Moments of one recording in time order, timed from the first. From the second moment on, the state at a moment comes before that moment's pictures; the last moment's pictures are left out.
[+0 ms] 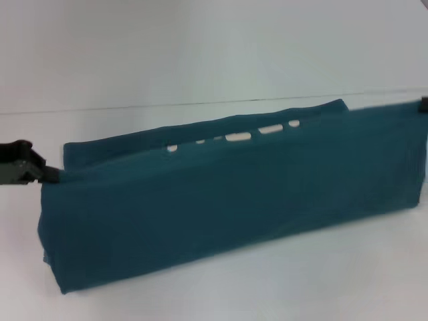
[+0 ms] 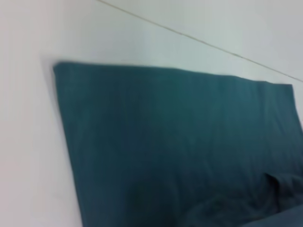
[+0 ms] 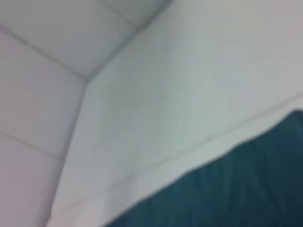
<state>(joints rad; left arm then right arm) -0.79 -1.88 0.59 0.84 2.54 1.66 -2.70 0.61 1.79 -0.35 -0.72 -2.24 -1.57 2.48</state>
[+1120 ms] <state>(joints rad) -0.84 -1.93 0.66 0.75 2.54 1.26 -2.75 0.68 1.90 -0.51 -0.59 -2.09 -0.96 2.40</state>
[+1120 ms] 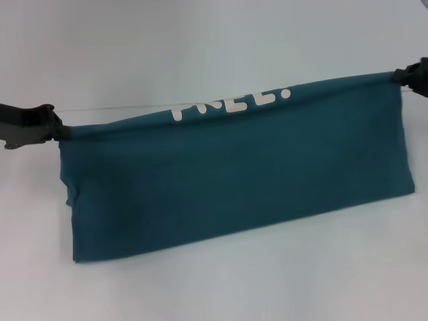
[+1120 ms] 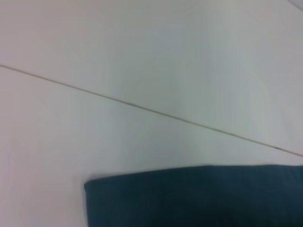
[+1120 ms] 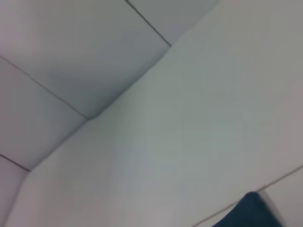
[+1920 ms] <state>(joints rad) -0.83 -1.95 0.68 0.70 2.54 1.14 -2.74 0.75 1.95 -0.66 -0.54 -2.09 -0.70 2.40</state>
